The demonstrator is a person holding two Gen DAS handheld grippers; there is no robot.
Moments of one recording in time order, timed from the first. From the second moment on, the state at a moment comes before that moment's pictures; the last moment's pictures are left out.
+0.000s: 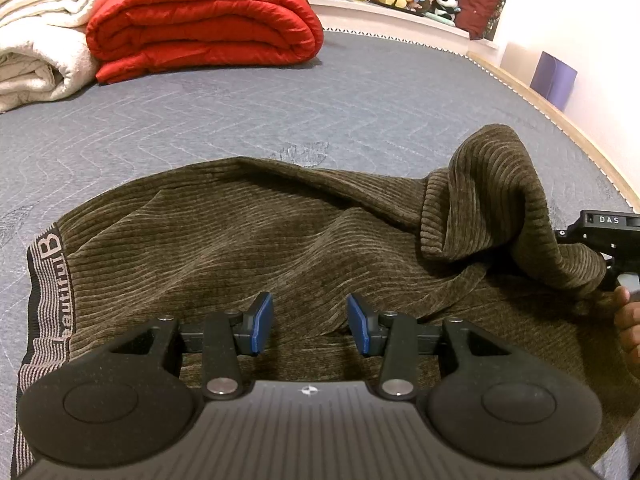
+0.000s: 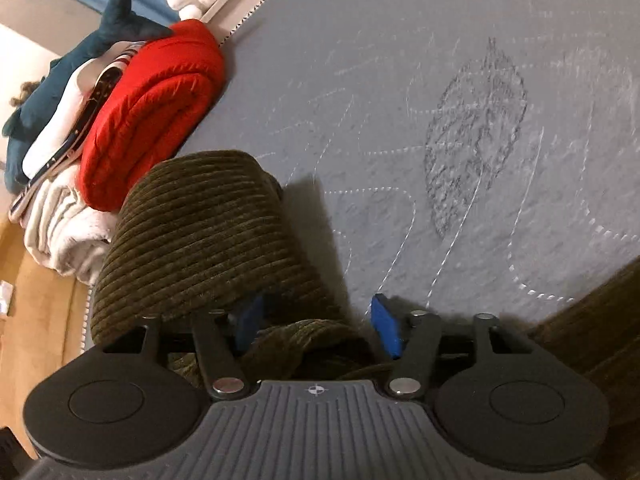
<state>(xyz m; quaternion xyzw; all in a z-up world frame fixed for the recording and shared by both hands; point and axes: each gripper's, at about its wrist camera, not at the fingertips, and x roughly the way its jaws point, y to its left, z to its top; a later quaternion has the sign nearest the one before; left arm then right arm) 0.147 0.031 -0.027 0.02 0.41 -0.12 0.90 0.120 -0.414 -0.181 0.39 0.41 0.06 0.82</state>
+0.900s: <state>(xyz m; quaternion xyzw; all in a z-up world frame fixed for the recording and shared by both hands) 0.147 0.032 -0.027 0.02 0.41 -0.12 0.90 0.071 -0.499 -0.125 0.32 0.18 -0.28 0.89</state>
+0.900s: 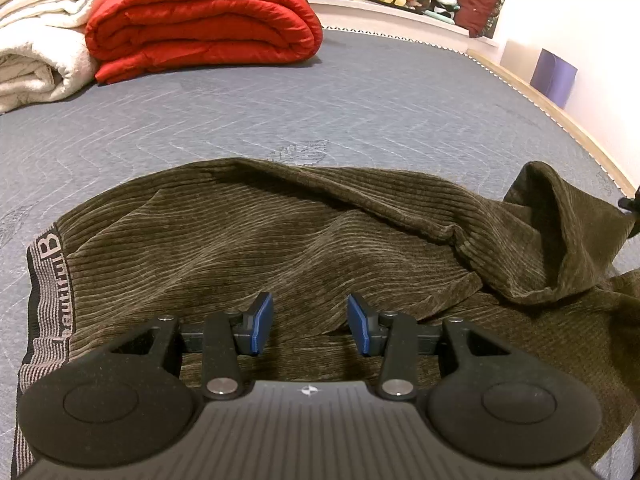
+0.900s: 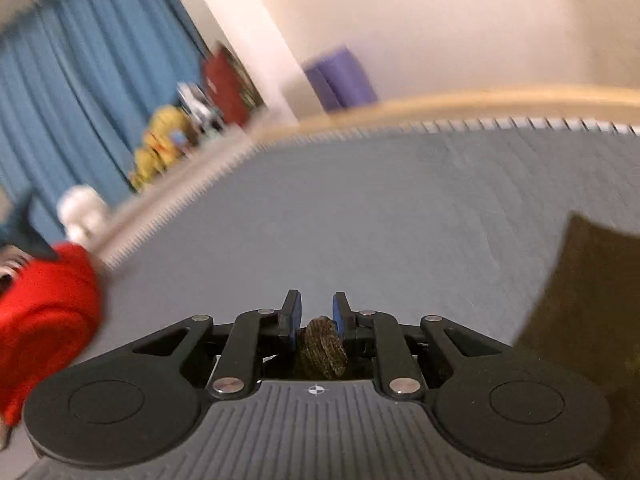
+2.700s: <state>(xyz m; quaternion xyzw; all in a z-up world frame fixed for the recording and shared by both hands) 0.198 0.064 -0.042 -0.05 0.44 -0.11 0.89 0.161 -0.632 -0.176 0.36 0.26 -0.30 0.85</state>
